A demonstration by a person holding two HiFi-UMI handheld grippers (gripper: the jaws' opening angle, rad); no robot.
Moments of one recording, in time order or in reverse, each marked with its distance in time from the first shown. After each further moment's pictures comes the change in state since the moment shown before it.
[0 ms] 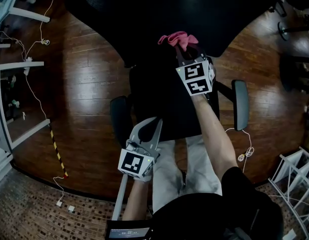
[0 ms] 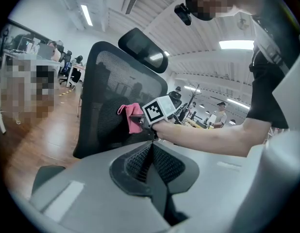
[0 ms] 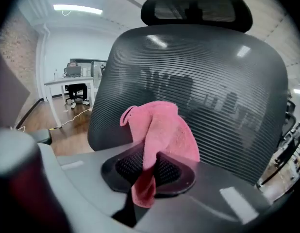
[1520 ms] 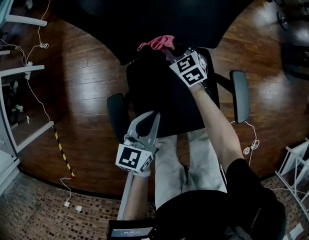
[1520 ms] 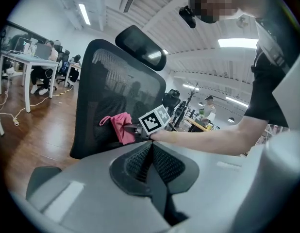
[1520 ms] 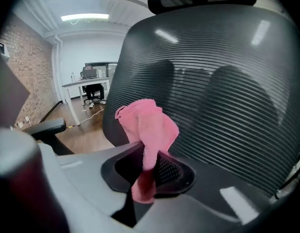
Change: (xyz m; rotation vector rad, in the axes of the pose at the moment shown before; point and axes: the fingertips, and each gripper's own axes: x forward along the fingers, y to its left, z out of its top) left arm 0.006 0.000 -0.009 0.019 0.022 -0.012; right arm 0.026 0.039 -0.048 -0.013 0.017 0.213
